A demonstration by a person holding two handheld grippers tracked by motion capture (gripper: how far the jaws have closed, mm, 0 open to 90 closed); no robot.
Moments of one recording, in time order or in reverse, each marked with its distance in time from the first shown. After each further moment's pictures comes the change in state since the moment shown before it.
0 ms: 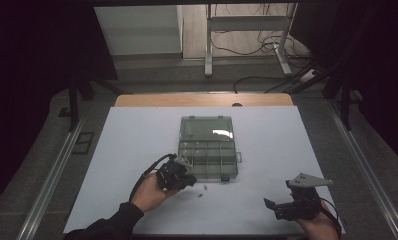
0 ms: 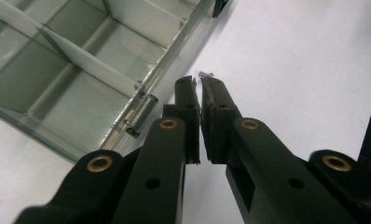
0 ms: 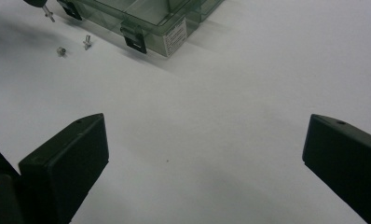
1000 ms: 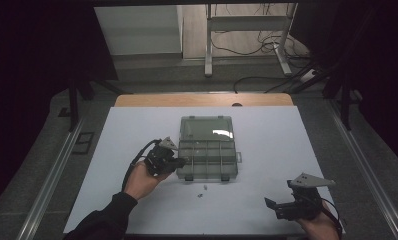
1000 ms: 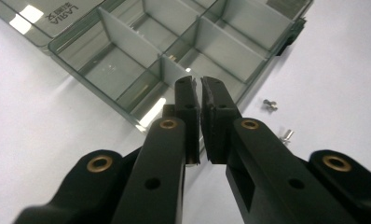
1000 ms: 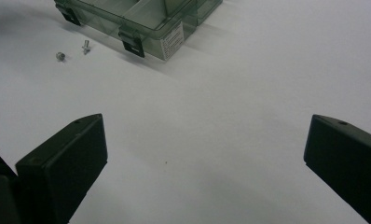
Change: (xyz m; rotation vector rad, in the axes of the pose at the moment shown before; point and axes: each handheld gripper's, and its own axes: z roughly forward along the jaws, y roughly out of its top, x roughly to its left) left arm 0.040 -0.001 -0.024 -0.090 0.099 -0.092; right arm -0.001 -0.001 -0.002 -0.016 -0.006 0.015
